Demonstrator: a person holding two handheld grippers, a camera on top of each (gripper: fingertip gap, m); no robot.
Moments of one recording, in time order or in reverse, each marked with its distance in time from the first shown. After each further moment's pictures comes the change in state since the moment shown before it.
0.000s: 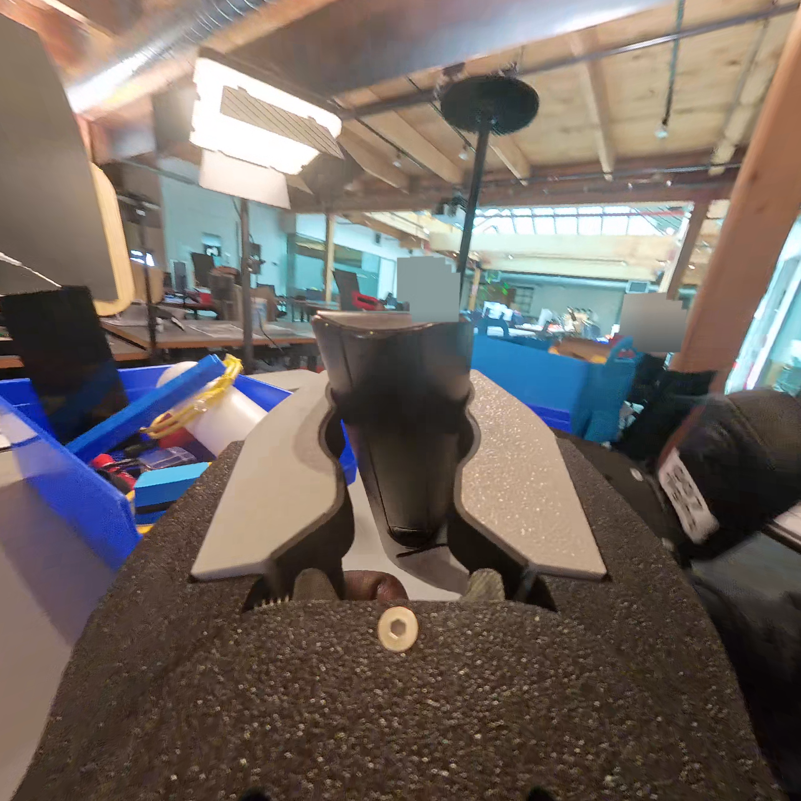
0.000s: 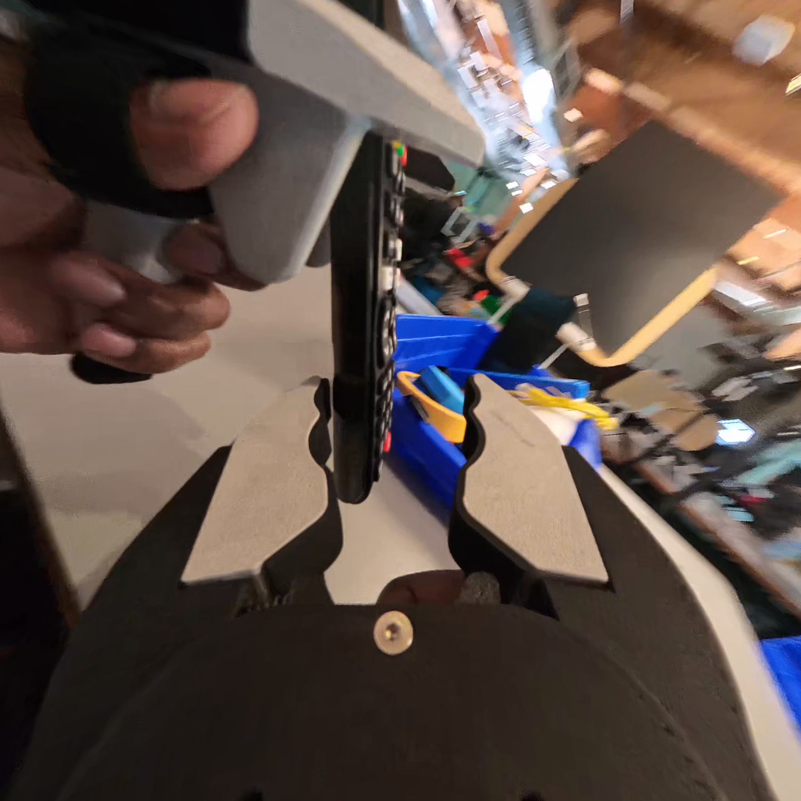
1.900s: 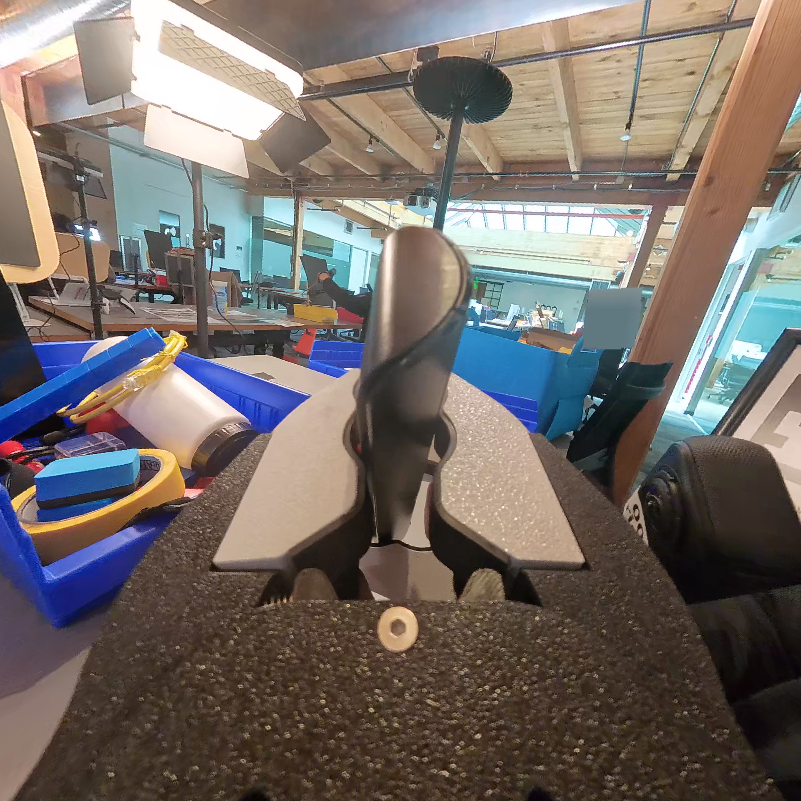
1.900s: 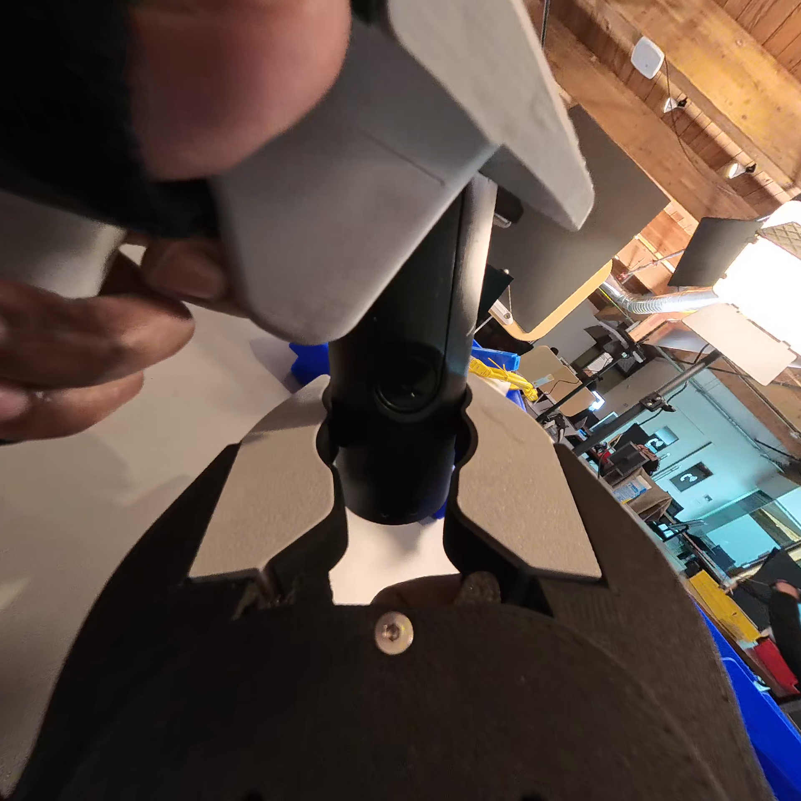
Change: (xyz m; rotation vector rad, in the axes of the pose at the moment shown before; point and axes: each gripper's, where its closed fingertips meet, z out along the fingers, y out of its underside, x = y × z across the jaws) left arm 0.020 0.027 0.014 -0.023 0.069 -0.054; right arm 0.010 0.024 0.011 -0.103 0.201 -0.161
